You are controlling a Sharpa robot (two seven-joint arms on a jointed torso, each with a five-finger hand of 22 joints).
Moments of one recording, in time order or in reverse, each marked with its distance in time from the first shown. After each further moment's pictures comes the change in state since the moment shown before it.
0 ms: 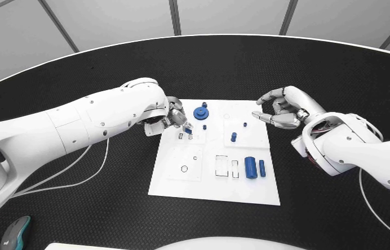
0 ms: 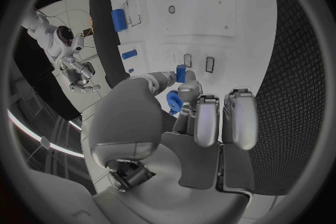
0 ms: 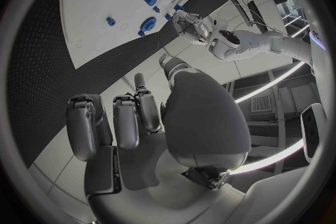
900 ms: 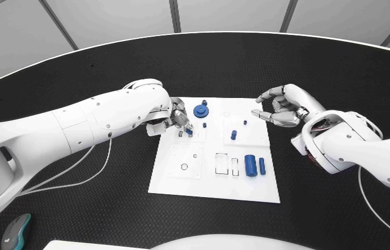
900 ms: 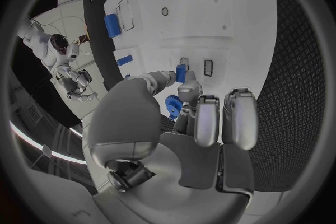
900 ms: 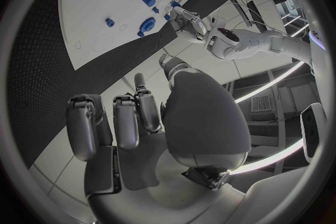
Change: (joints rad) left arm -0.013 0.021 -0.004 -0.007 -0.061 0.006 0.001; left_hand -0.015 -0.013 0.009 -0.020 0.054 0.009 -0.001 -0.004 0.004 0.004 -0.004 0.000 0.000 0.000 0.000 0.000 0.000 0.000 0.000 0.000 0.000 0.000; right arm 0.000 0.001 0.000 0.003 0.000 0.002 0.001; right_hand 0.000 0.000 0.000 0.000 0.004 0.000 0.000 0.000 -0.001 0.000 0.000 0.000 0.000 0.000 0.000 0.000 0.000 0.000 0.000 0.000 0.000 0.000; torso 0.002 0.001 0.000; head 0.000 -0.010
